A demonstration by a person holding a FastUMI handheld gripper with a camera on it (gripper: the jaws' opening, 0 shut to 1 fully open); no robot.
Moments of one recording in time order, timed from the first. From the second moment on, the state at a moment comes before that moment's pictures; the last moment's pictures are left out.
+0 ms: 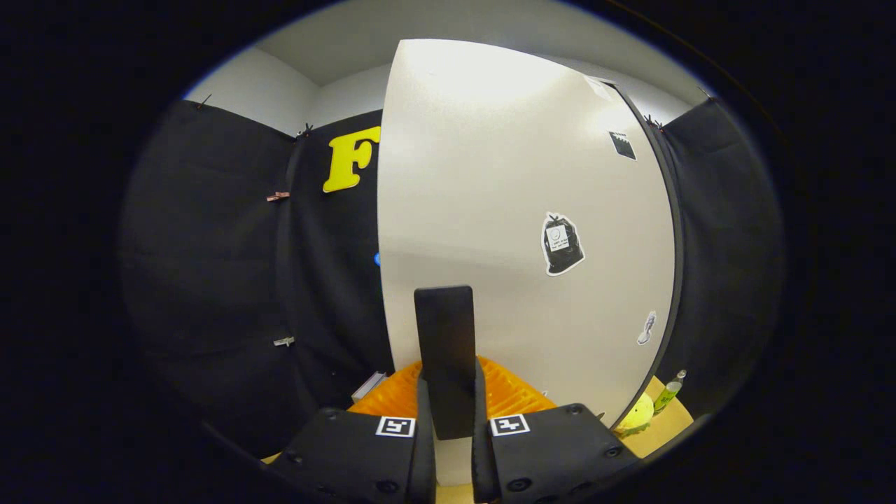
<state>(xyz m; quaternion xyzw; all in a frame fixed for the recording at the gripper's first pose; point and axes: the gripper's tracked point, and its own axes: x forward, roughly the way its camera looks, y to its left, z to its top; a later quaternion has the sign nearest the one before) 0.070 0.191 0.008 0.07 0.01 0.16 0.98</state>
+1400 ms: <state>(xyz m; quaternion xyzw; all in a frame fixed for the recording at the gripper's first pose) -0.021 -0.034 0.002 0.08 0.02 0.05 0.99</state>
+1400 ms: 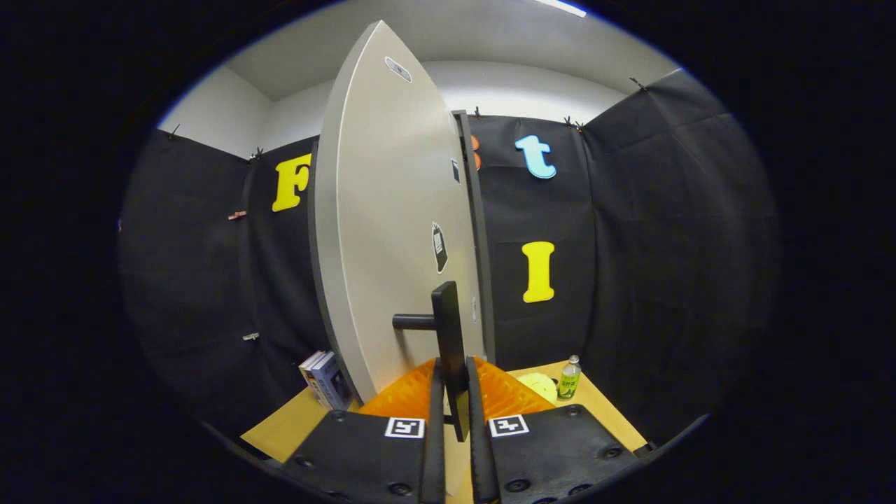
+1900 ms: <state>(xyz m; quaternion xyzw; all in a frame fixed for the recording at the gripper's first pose) -0.020 -0.085 -0.001 0.08 0.03 0.06 0.99</state>
